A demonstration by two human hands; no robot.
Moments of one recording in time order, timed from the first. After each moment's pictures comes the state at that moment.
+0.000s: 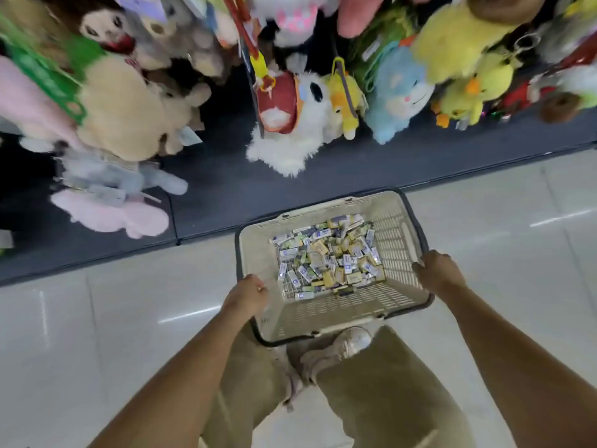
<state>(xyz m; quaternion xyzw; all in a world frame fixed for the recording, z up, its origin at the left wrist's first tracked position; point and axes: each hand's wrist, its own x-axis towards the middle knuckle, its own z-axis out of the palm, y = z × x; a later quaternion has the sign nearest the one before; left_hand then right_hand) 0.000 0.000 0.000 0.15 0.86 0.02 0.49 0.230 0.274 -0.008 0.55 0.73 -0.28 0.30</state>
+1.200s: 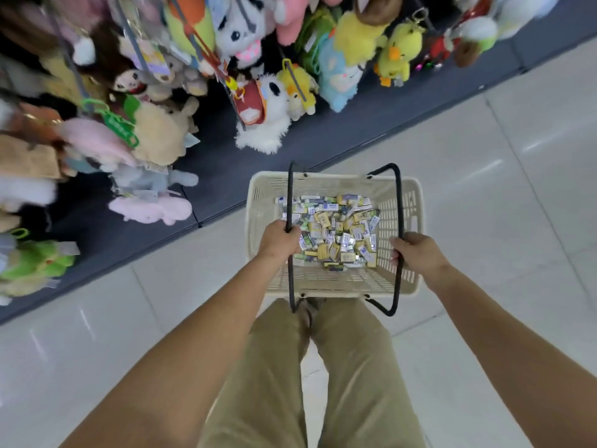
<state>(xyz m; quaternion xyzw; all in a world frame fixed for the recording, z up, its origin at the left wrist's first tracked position) 0.049 0.054 0.195 0.09 0.83 0.23 0.50 0.279 0.171 0.198 0.68 0.44 -0.59 0.06</state>
